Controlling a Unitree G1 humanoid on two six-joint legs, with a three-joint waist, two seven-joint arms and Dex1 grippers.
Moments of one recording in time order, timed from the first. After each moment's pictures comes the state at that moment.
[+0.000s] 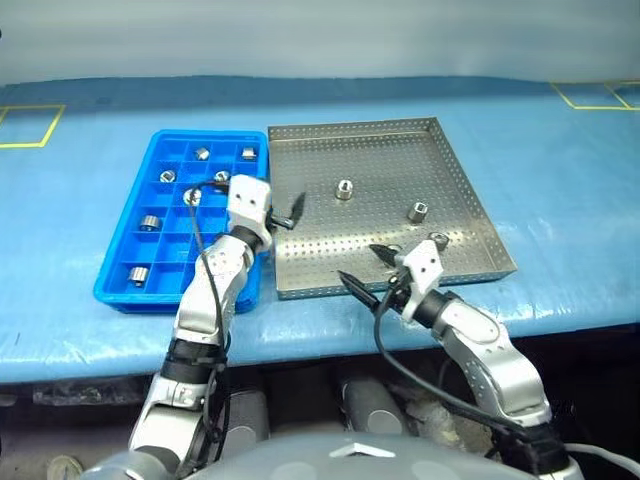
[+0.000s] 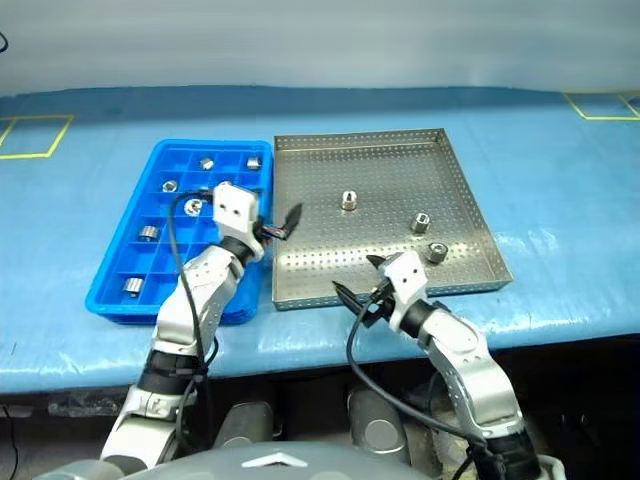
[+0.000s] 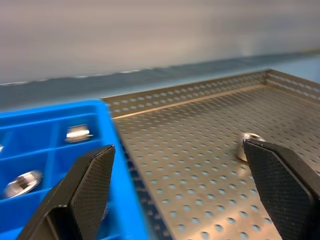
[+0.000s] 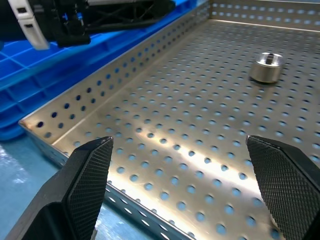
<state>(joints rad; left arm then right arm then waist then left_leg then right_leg) -0.34 0.14 -0.16 -0.01 -0.12 0.31 -0.31 0.14 -0.34 0.07 -0.45 0.28 0.40 0.50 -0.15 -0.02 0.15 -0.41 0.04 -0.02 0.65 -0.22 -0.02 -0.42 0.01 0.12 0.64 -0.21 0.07</state>
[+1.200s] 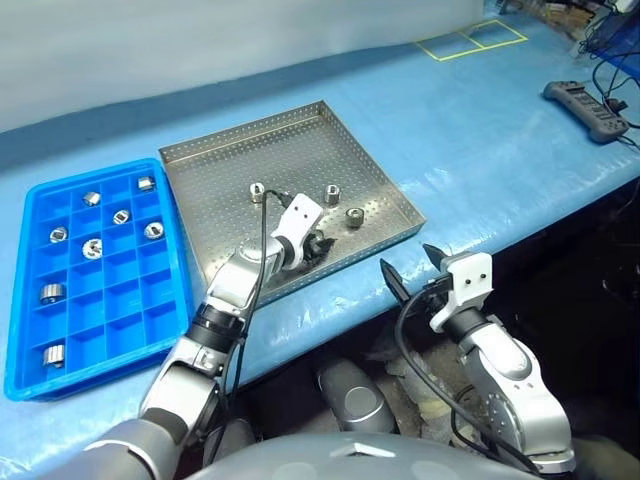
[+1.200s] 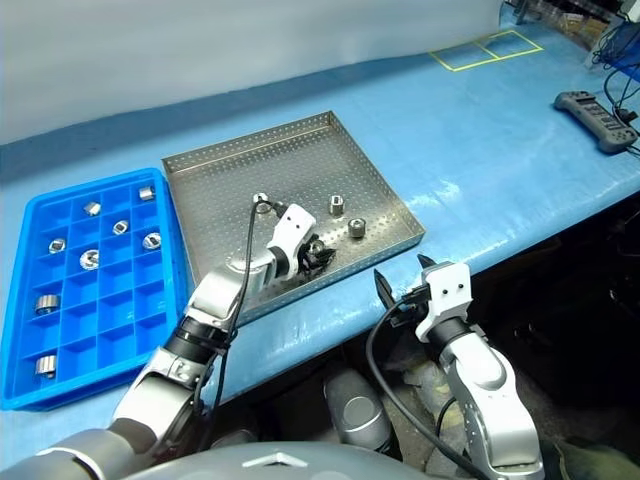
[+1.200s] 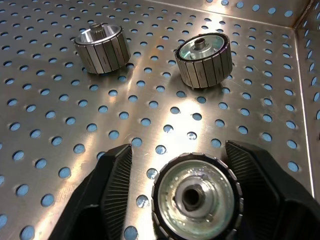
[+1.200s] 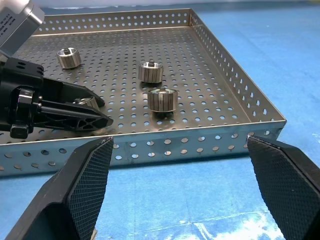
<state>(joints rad) -0.48 0.13 -0.27 0.17 -0.05 0.65 -0.46 0.28 -0.27 -0.01 -0.56 0.24 0.36 0.31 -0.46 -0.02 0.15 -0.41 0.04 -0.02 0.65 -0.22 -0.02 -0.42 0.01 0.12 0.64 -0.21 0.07</state>
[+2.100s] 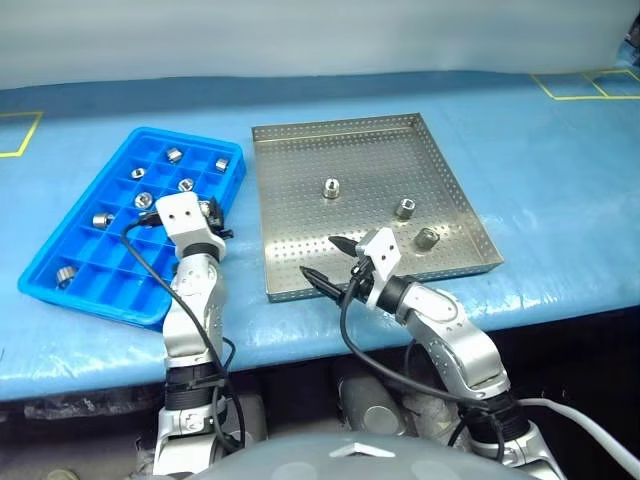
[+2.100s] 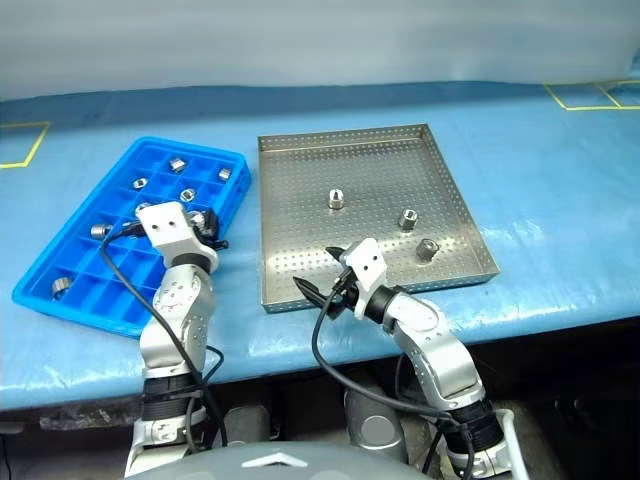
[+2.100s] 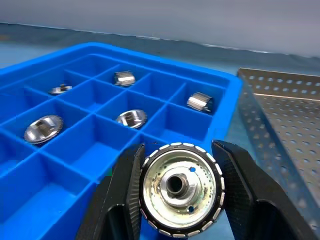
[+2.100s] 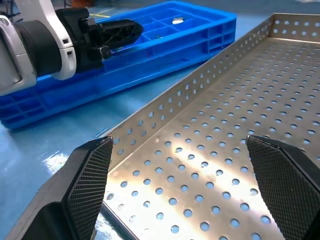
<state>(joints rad) -0.17 -0.04 0.19 -0.20 -0.04 0.38 0.19 -0.06 -0.26 0.25 -0.30 0.28 0.41 0.56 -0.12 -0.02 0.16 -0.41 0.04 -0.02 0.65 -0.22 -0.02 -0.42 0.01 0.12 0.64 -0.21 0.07</state>
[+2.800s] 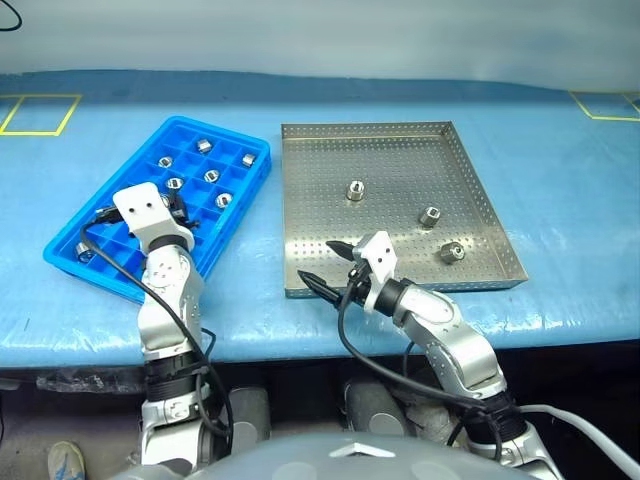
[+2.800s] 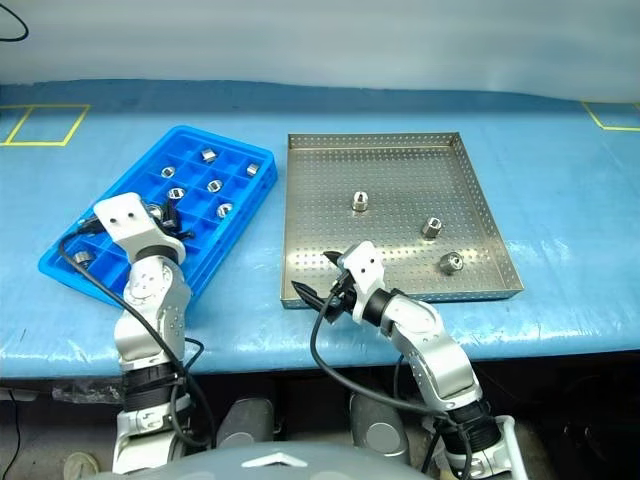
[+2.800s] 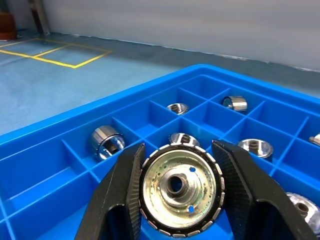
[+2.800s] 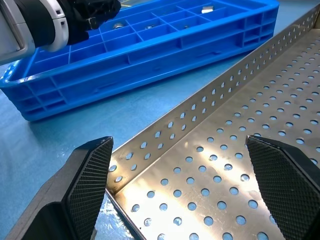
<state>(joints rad) -0.25 0.03 0.30 -0.15 -0.05 0.40 0.25 -0.05 -0.25 0.26 -0.29 0.28 0.41 0.56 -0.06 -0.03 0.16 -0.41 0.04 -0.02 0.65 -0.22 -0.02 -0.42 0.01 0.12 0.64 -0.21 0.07</state>
